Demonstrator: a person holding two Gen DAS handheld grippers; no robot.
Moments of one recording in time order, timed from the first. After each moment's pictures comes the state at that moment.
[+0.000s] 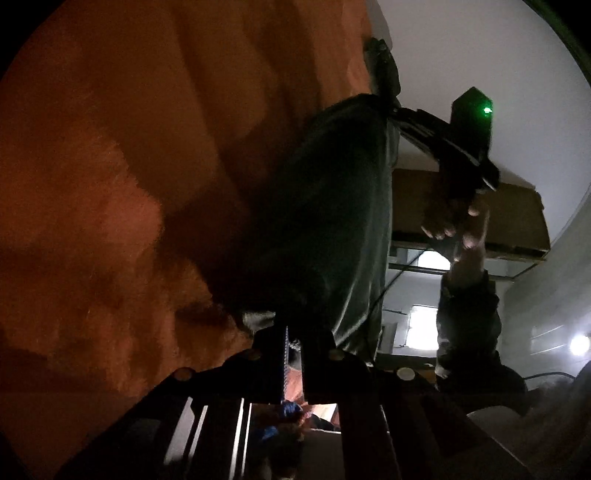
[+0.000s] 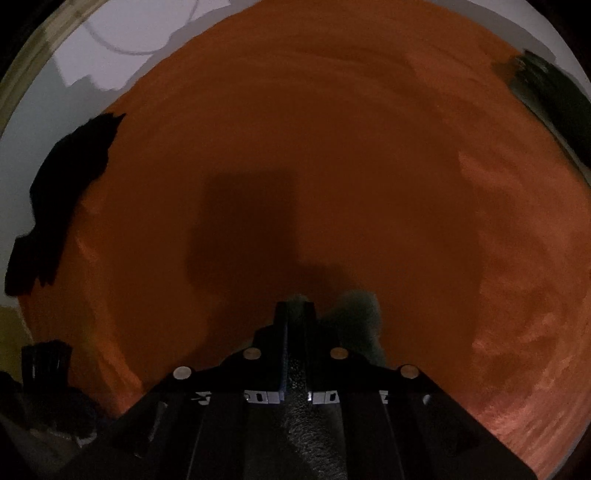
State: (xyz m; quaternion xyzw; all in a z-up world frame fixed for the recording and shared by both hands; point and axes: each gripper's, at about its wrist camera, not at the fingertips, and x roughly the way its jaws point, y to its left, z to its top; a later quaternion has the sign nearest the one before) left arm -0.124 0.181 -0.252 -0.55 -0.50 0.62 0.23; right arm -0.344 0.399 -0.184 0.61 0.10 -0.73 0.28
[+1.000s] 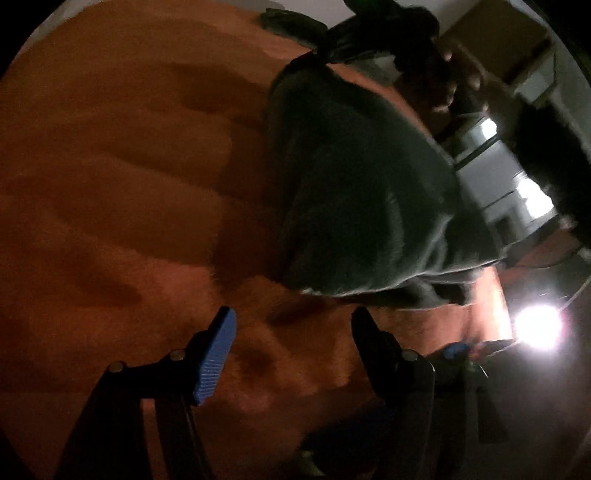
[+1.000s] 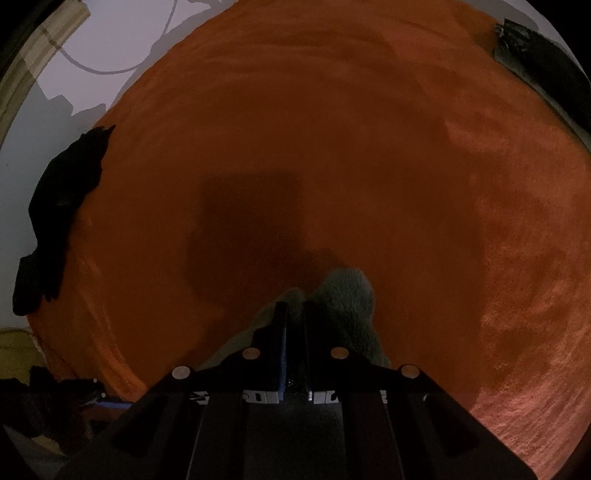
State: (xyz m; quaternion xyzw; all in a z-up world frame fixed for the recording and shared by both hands) left arm -0.126 0.234 -0.203 -0.54 -0.13 0.80 0.24; right arm -0.330 0.399 -0.201 0.63 0.06 -0.73 0.27
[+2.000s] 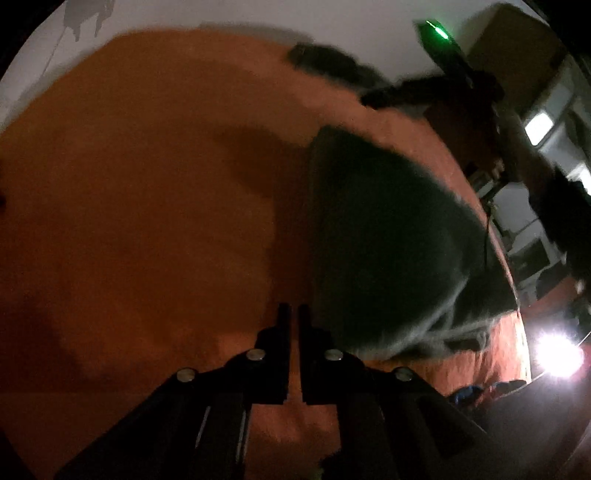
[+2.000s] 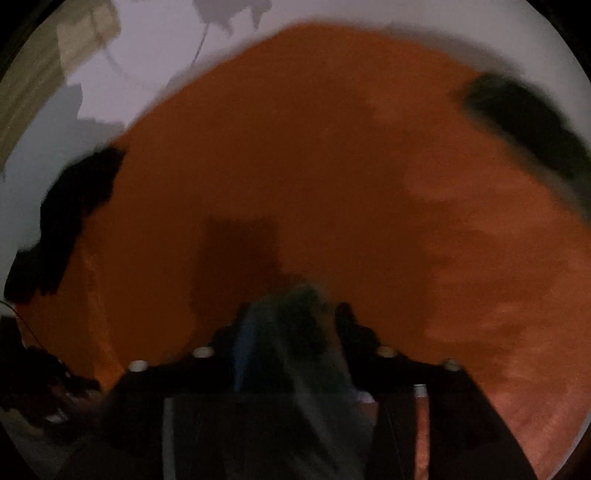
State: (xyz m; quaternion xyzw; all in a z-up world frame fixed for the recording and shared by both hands) left arm -0.171 0.200 -0.123 -0.49 -0.10 0.84 0.20; right arm -0.299 0.471 -0.120 0.53 0.07 -0.80 0.27
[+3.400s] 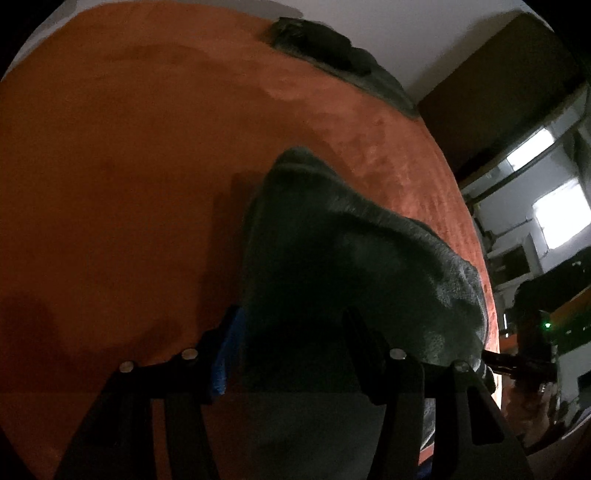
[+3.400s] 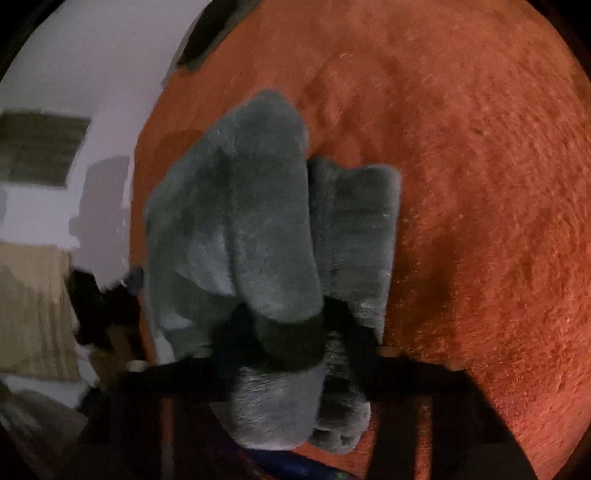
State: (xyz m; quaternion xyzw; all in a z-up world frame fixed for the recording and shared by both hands) left arm -0.260 0.250 -0.163 -0.54 -0.13 0.80 0.22; right arm -0.051 0.702 -0.238 0.53 -0.43 -0.73 0.09
